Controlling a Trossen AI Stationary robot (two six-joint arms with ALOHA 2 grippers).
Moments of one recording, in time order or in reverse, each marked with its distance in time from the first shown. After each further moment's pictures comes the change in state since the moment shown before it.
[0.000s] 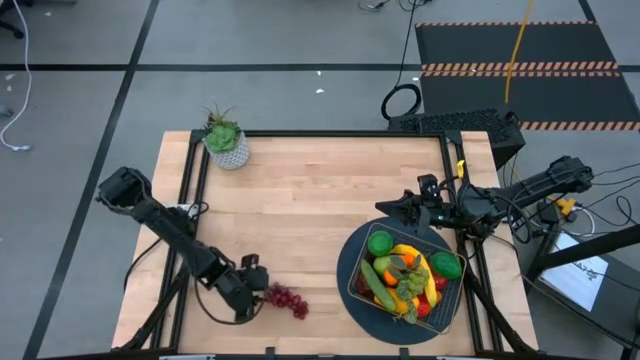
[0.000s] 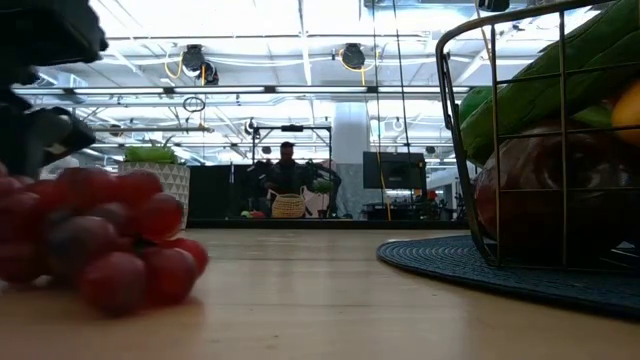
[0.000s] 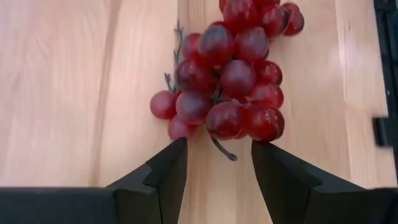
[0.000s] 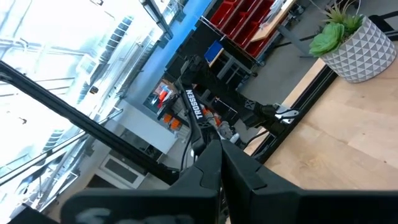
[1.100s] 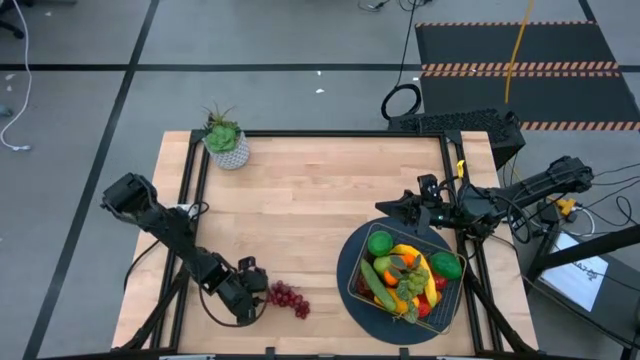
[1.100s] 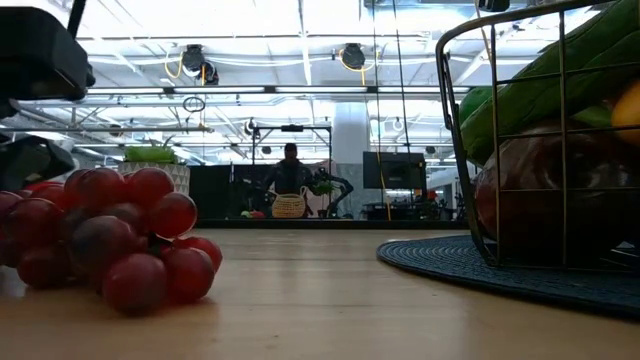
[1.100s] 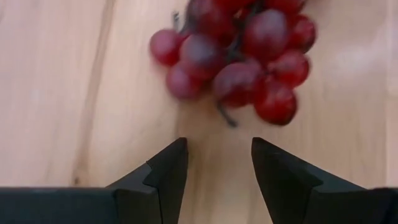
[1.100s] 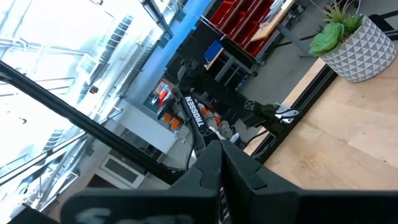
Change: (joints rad) left arm -0.024 0.080 -0.006 0.009 -0.012 -0.110; right arm 0.000 0.000 0.000 -0.001 -0.001 0.000
